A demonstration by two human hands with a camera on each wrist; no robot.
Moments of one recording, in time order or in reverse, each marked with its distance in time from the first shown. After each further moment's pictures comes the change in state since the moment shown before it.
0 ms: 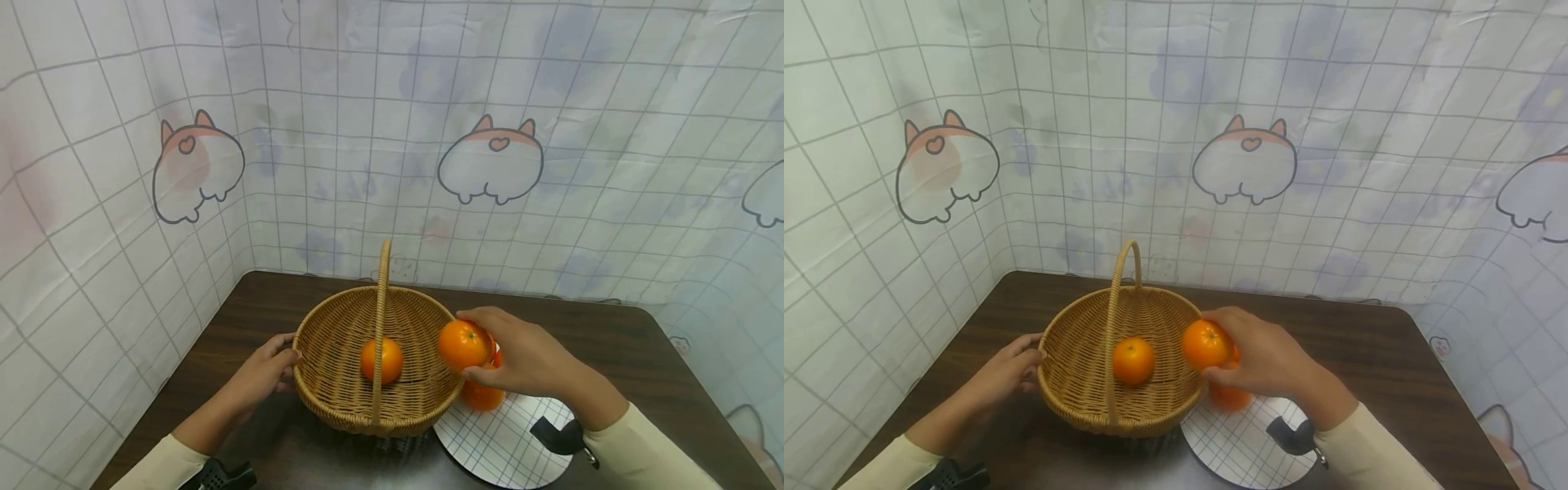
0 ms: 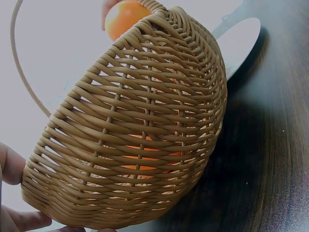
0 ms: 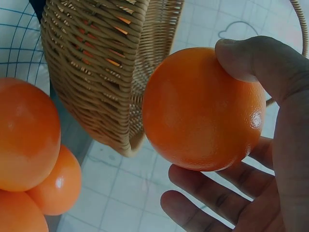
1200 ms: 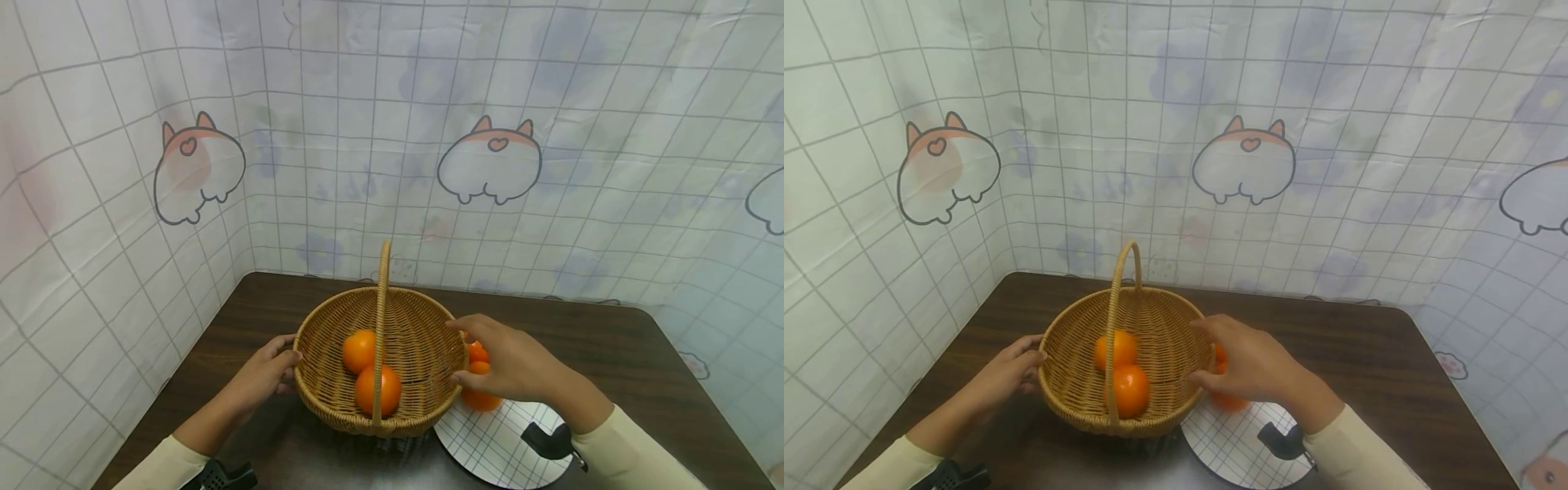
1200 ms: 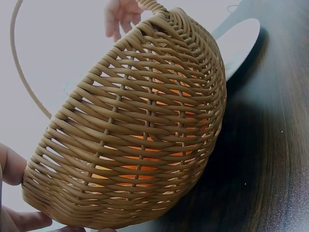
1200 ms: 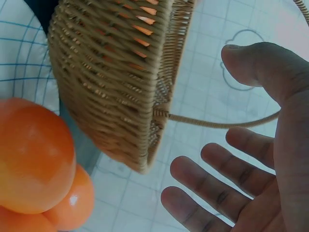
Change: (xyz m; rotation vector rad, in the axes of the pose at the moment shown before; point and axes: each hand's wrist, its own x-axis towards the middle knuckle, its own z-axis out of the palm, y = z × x) left_hand -0.001 -0.002 0.001 0.003 0.001 0.004; right_hand 0.003 -0.013 0.012 0.064 -0.052 0.041
